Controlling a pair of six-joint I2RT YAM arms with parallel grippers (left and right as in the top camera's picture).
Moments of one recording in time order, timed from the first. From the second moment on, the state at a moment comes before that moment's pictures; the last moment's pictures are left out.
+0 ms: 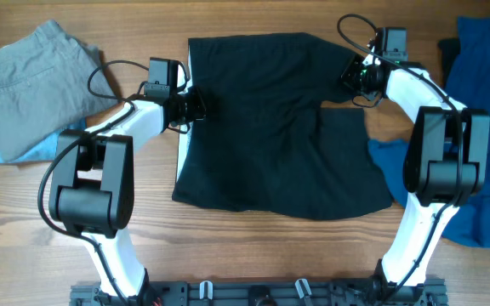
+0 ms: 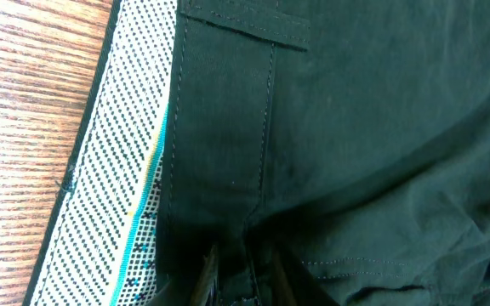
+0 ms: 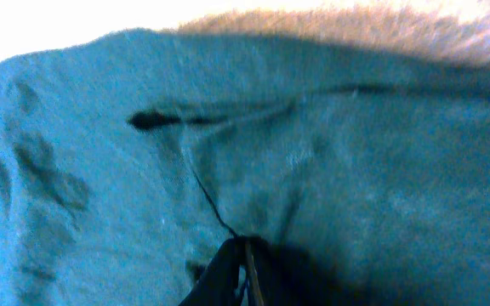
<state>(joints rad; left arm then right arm) -0.16 2.03 1.17 -0.18 0.34 -0.54 -0.04 2.19 1.49 -0.35 -0.25 0.55</state>
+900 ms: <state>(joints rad) -0.16 2.03 1.17 -0.18 0.34 -0.54 0.01 2.21 1.49 -0.15 -0.10 0.44</state>
